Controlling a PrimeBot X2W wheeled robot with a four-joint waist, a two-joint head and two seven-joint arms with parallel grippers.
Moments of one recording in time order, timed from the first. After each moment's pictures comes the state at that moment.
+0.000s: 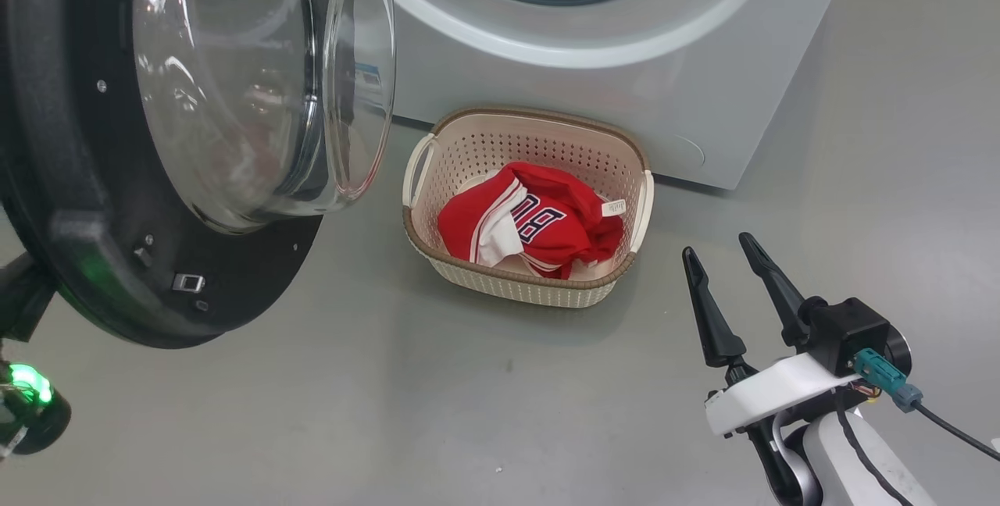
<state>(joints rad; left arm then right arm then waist) -0.35 0.33 0.25 0.38 -1.94 0.13 0.78 -0.12 -0.13 0.32 0.18 0.36 0.12 -0.25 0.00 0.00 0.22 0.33</state>
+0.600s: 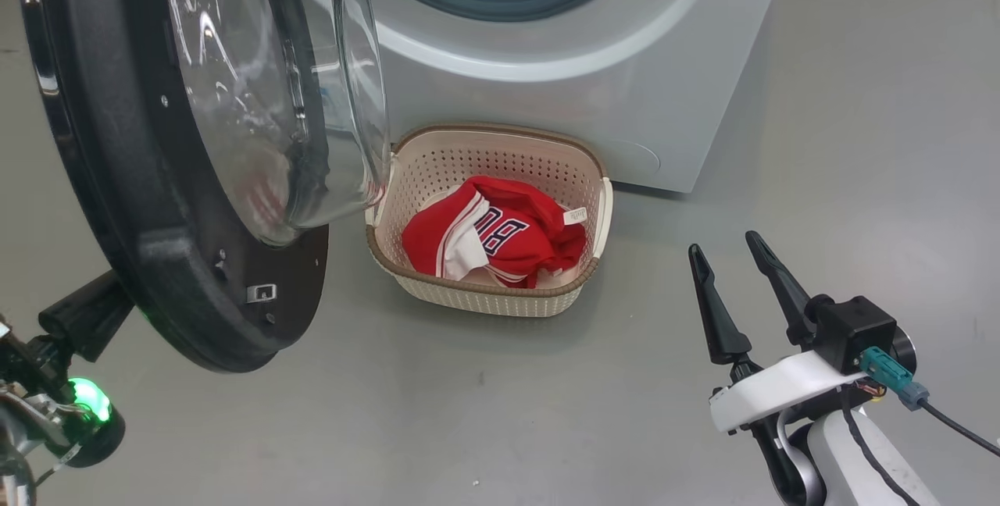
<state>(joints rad) -0.27 0.32 0.15 0.26 -1.97 0.13 0.84 -0.12 -0.13 0.30 0.18 0.36 0.12 -0.25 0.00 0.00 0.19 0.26</state>
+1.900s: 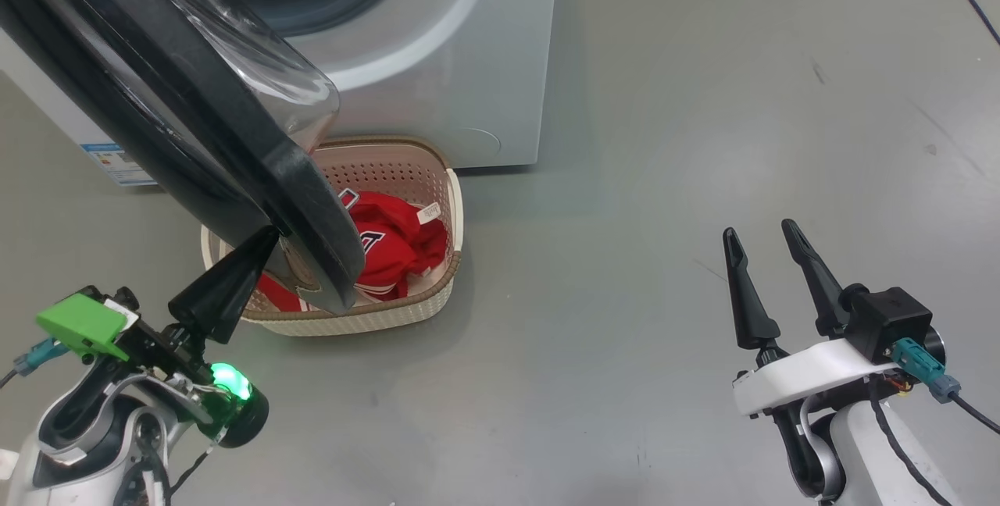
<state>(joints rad) -0.25 0.12 0.04 0.18 -2.09 0.13 0.65 -0.13 -0.12 0.23 0.19 0.36 0.11 -0.25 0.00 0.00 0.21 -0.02</state>
